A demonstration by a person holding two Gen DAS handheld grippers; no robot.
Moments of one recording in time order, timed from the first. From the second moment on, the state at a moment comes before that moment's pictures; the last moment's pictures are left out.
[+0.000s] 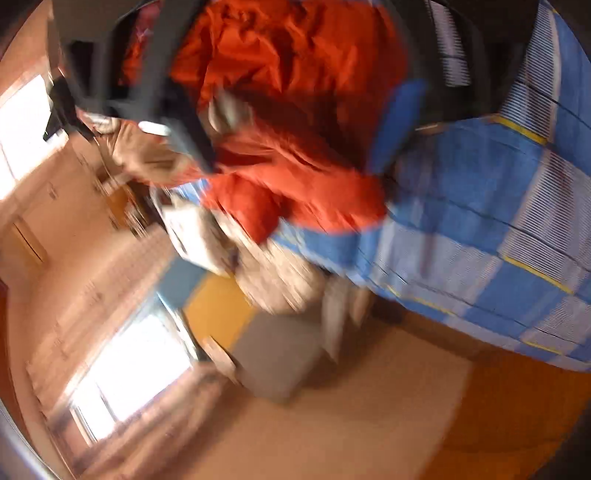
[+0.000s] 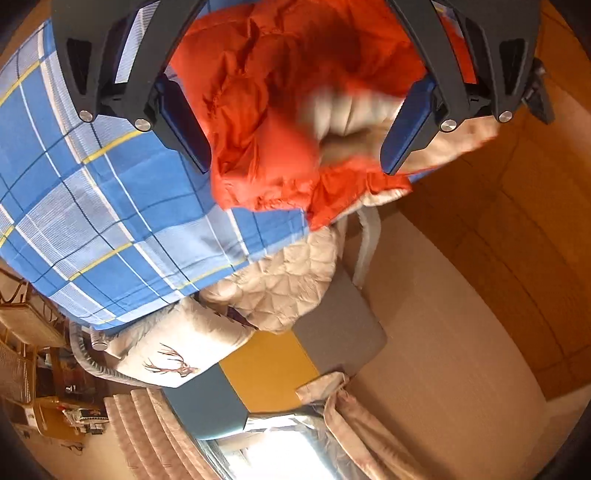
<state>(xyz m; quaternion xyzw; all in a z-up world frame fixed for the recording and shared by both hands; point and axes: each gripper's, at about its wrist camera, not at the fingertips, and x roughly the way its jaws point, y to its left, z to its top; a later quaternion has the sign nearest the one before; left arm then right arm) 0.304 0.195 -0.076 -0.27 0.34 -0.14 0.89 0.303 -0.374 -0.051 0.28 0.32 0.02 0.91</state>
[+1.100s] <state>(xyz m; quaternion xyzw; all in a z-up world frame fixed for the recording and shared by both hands) 0.166 0.217 -0.153 -0.28 0.40 -0.20 0.85 0.198 -0.360 -0.133 0.25 0.41 0.02 0.88</state>
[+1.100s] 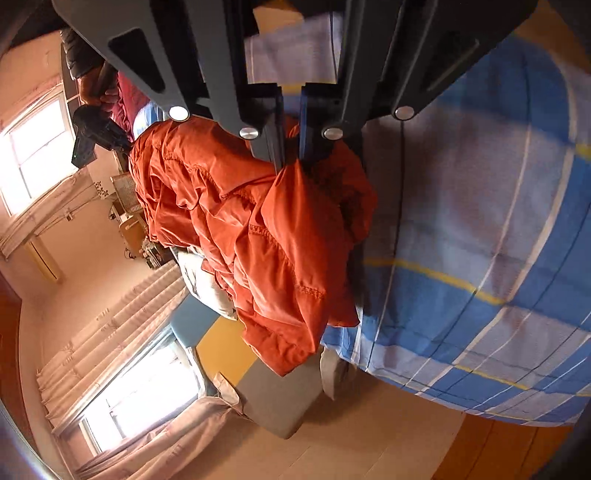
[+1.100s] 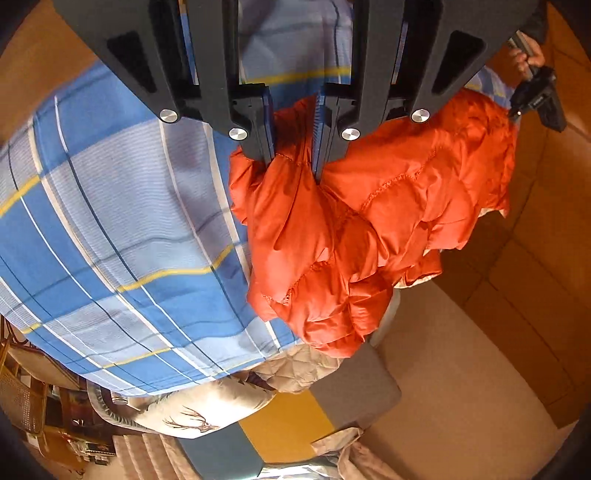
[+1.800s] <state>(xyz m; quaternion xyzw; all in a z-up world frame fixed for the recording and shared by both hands) 0.137 0.202 -0.105 -0.12 0.37 -0.10 0.92 0.156 -0.357 -0.126 0.18 0.41 -0.03 0.89</state>
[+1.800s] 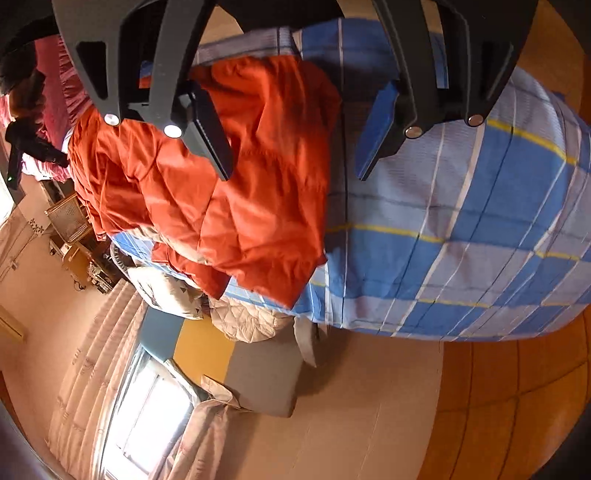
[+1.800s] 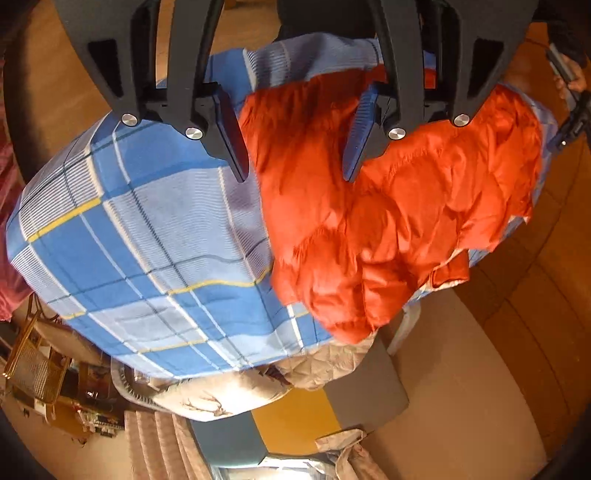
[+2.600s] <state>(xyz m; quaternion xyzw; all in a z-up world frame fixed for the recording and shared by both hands) 0.196 0.179 -0.094 -0.11 0.35 -0.14 0.92 0.275 -0.291 -0.098 -0.03 0.39 -0.04 0.92</state>
